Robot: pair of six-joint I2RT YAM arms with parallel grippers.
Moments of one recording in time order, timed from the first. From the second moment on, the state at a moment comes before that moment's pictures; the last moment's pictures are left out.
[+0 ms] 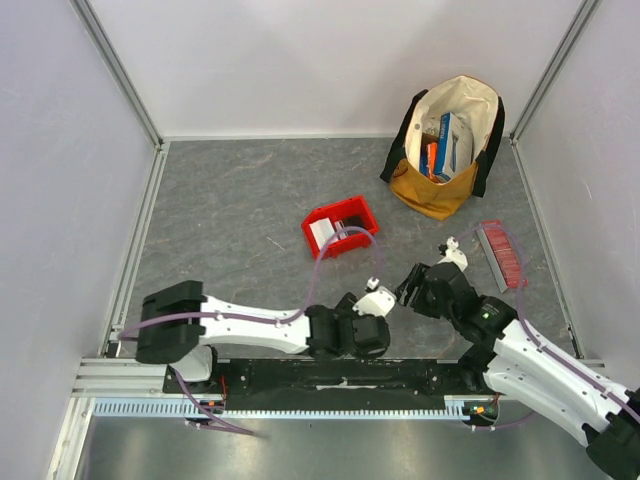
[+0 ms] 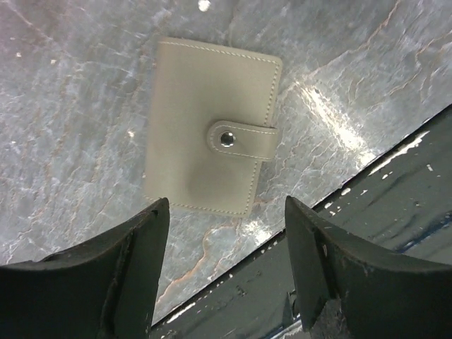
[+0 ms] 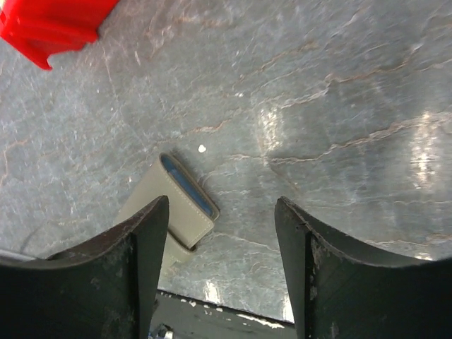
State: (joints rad) left arm -1.49 1.66 1.05 -0.50 -0.54 -0.60; right arm 0.69 0.67 0.43 -0.52 0.22 0.93
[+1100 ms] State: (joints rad) left arm -0.93 1.19 0.48 0.03 0.07 -0.61; right arm 1.03 1.26 0.43 0.04 0.16 1.00
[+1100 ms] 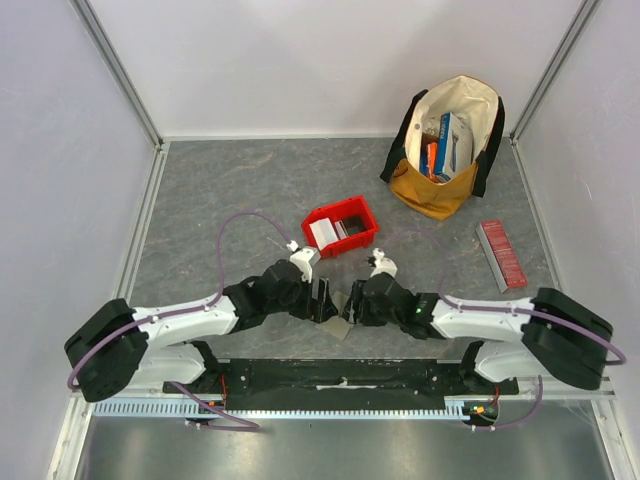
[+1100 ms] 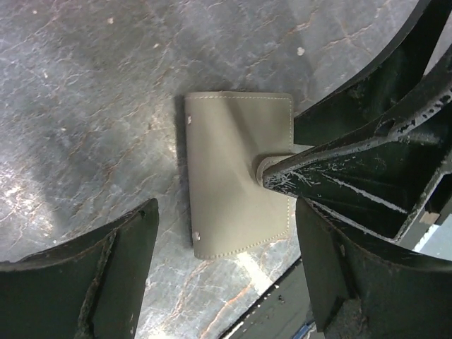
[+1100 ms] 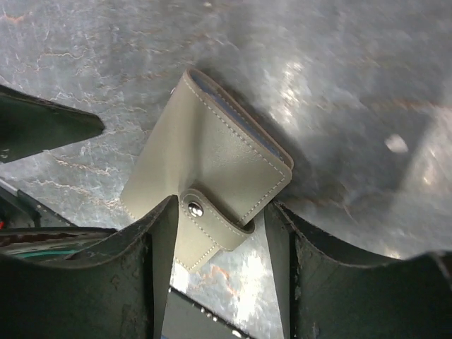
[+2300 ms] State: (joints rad) left arm -0.90 1.27 0.33 0.30 0.05 -0.77; right arm 1.02 1.26 0.42 0.15 0.08 0.77
